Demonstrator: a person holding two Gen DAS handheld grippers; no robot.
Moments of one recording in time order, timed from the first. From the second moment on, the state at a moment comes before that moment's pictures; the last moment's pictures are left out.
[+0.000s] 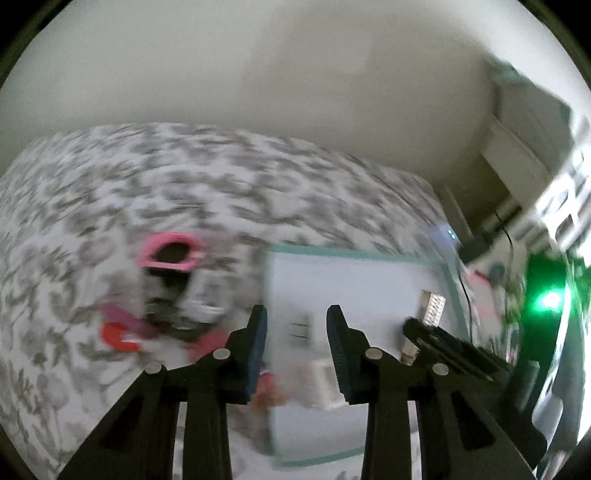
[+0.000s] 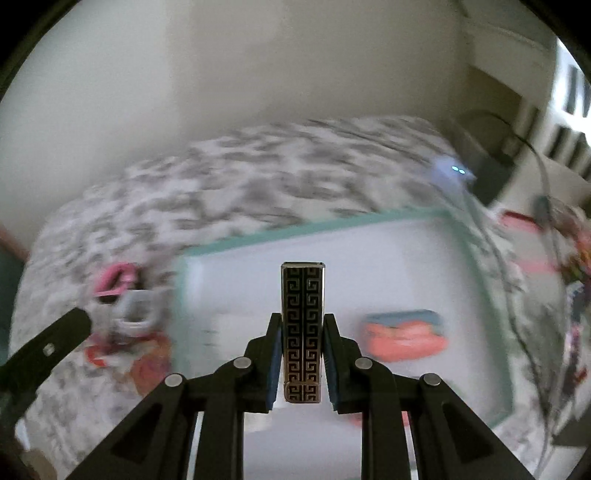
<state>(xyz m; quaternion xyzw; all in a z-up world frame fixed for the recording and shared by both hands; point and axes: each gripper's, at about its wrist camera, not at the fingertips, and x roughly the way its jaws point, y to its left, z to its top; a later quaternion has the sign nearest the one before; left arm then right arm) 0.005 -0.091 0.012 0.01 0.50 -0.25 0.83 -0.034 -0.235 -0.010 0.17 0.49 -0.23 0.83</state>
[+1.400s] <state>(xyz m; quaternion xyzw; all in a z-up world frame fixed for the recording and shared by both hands) 0.026 -0.063 -0.078 0.15 0.64 -0.16 0.74 -0.044 -0.258 -0.035 0.22 0.52 -0.19 0.80</state>
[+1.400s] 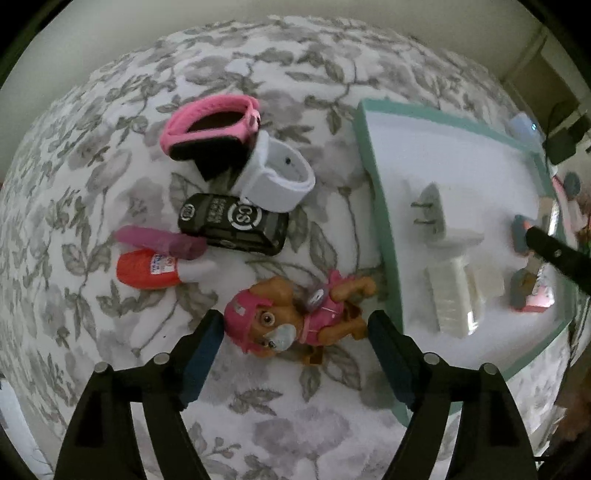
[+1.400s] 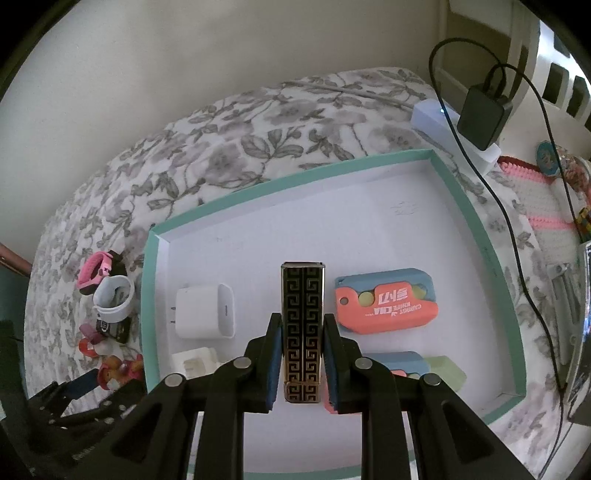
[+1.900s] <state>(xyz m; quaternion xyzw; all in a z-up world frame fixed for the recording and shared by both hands) 0.031 -0.036 -0.066 0.09 0.63 -0.16 0.76 -0.044 -0.260 -0.041 0.23 0.53 -0.19 0.79</state>
